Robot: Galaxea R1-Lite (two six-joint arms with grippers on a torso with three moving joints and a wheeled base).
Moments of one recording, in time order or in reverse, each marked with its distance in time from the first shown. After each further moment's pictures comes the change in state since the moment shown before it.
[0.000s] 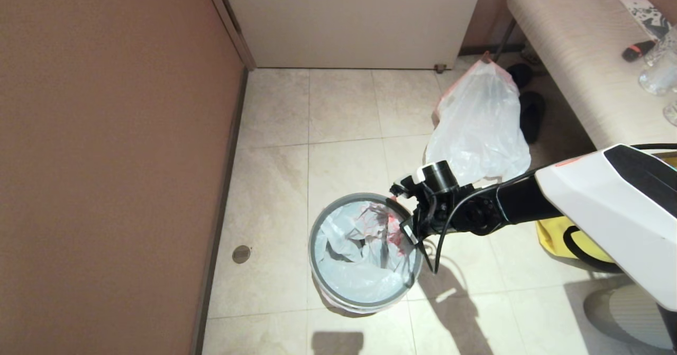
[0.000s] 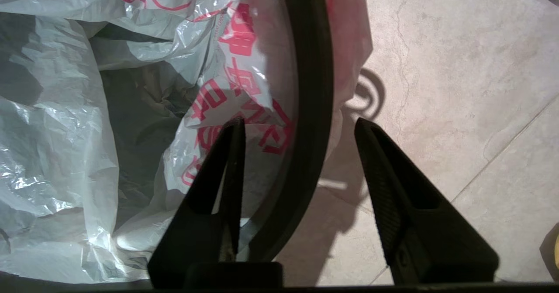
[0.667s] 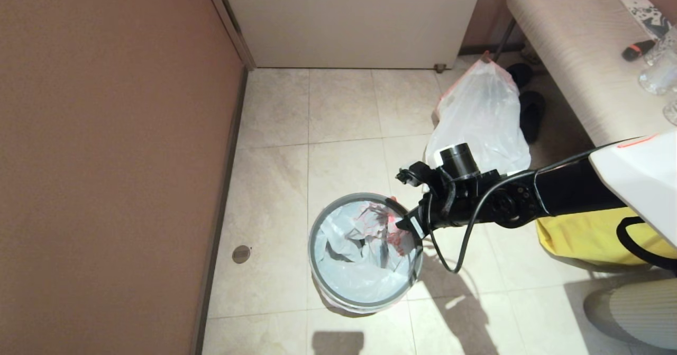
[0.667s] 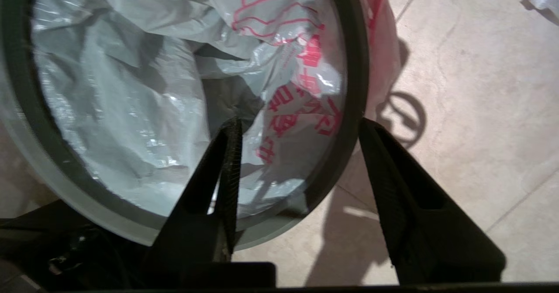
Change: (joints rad) left arm 0.000 0.000 0.000 0.000 0.000 0.000; right arm 0.002 -0.159 0.101 0.001 0.184 0.013
